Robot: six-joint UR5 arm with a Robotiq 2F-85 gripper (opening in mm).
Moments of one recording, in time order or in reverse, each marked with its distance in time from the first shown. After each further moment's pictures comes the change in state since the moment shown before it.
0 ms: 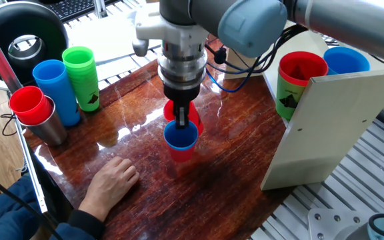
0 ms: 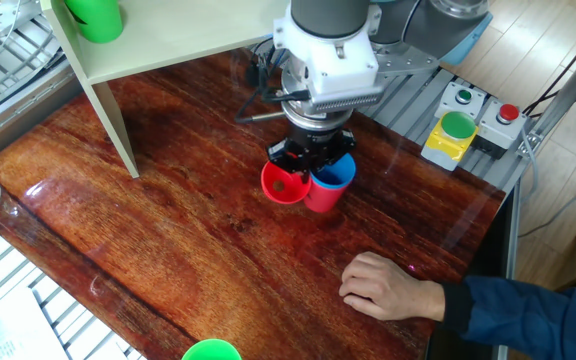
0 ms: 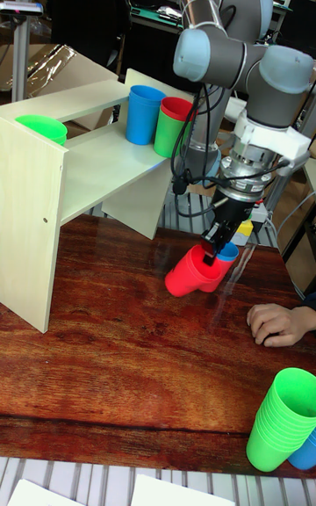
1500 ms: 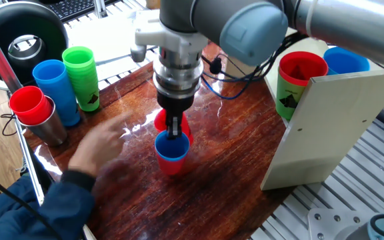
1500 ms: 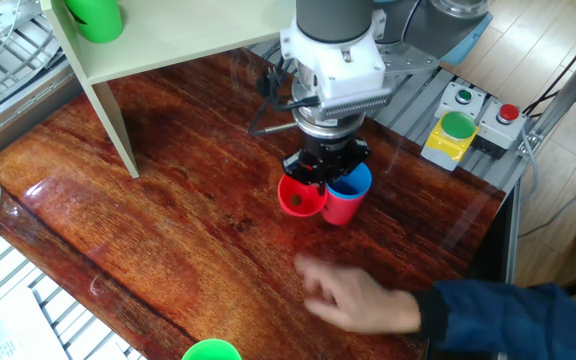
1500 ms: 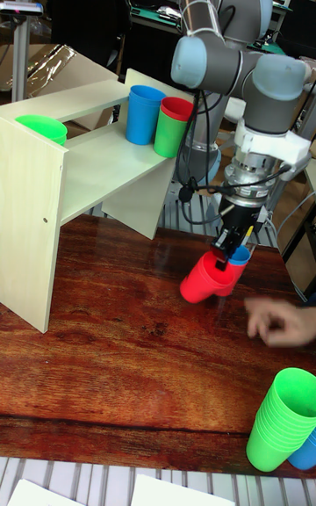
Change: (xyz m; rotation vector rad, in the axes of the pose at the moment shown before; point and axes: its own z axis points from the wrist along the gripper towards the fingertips) arm -0.022 0.026 0.018 -0.061 -0.086 -0.020
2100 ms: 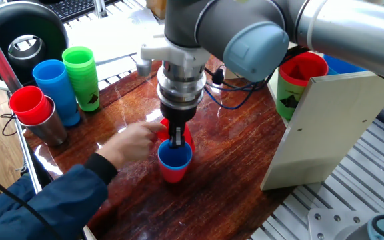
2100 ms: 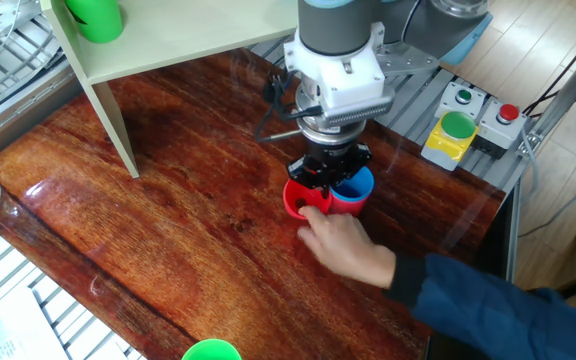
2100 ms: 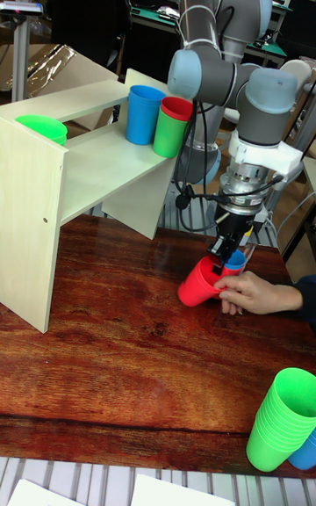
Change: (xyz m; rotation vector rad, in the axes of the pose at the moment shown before) arm 0.010 0.008 0.022 -0.005 0.009 -0.004
